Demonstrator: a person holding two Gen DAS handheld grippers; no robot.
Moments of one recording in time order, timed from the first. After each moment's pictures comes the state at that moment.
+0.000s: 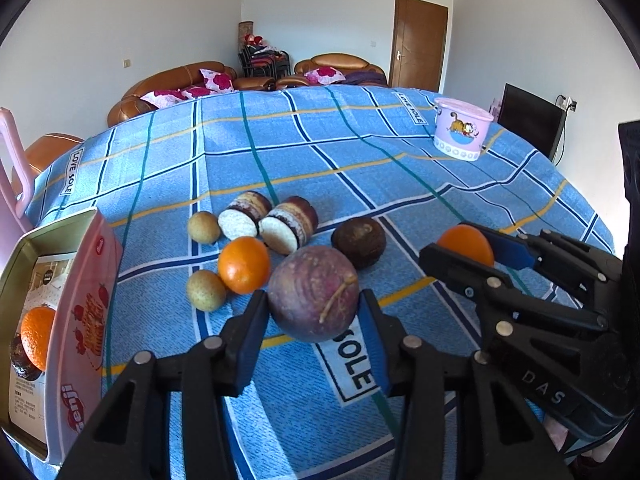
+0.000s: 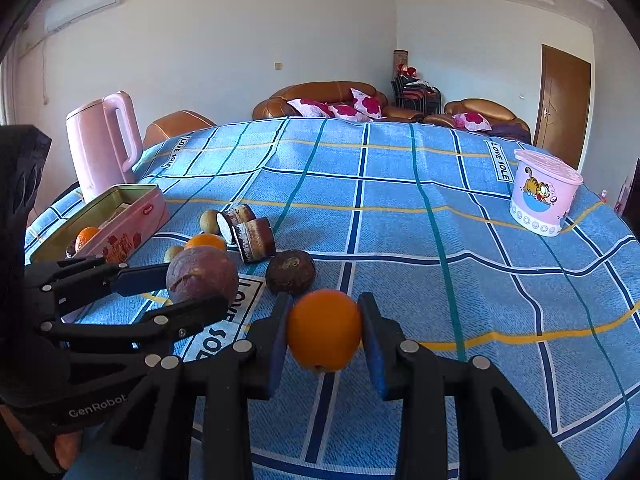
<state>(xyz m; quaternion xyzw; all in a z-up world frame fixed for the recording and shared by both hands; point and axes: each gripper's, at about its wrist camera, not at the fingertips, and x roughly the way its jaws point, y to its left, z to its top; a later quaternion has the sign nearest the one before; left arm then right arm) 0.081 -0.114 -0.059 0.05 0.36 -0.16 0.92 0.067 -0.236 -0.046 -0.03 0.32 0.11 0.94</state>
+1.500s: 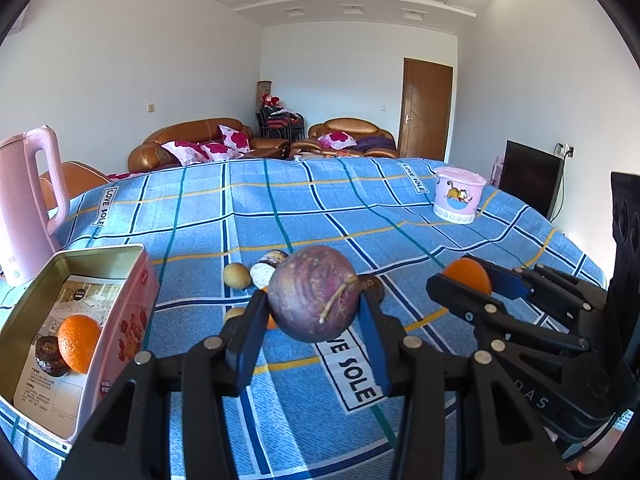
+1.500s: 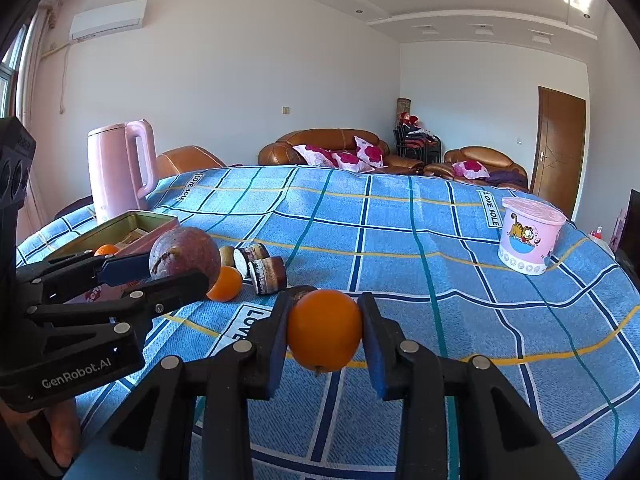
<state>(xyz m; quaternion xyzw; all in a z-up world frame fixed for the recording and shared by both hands) 0.046 -0.093 -0.037 0.01 0.25 -0.14 0.96 0.036 -0.236 -0.033 -0.05 0.23 0.12 0.96</state>
